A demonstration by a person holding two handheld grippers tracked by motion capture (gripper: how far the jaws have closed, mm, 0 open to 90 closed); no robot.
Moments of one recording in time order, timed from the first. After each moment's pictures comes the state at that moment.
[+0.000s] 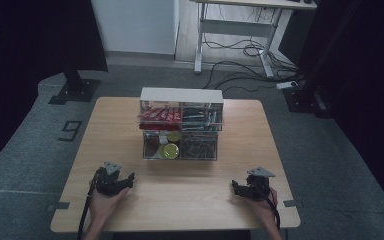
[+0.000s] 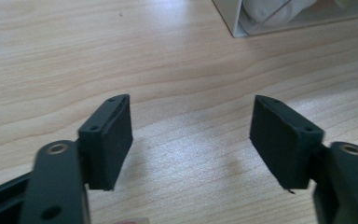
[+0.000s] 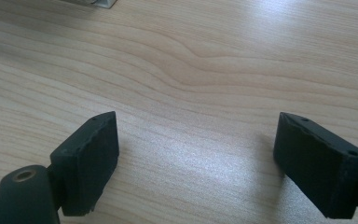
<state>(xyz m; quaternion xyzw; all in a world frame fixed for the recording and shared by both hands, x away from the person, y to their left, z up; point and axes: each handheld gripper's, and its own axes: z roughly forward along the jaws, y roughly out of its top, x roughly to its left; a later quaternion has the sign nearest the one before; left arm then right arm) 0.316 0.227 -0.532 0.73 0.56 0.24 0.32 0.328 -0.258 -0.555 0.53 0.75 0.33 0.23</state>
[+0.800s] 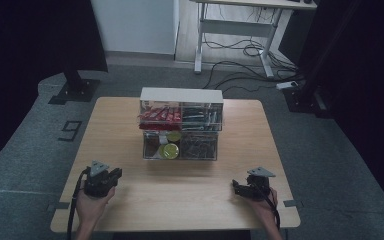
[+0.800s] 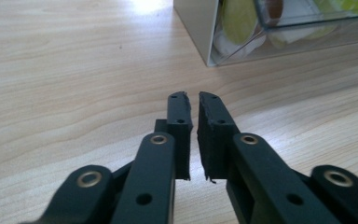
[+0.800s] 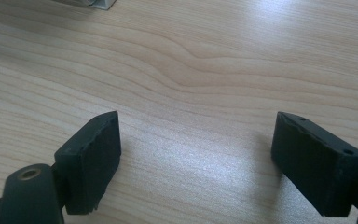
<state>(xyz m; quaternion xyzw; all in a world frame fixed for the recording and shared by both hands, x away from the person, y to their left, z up) 0.294 0.246 -0.493 0.72 0.54 0.22 0.38 0.328 -0.259 -0.555 0.53 0.74 0.34 0.23</state>
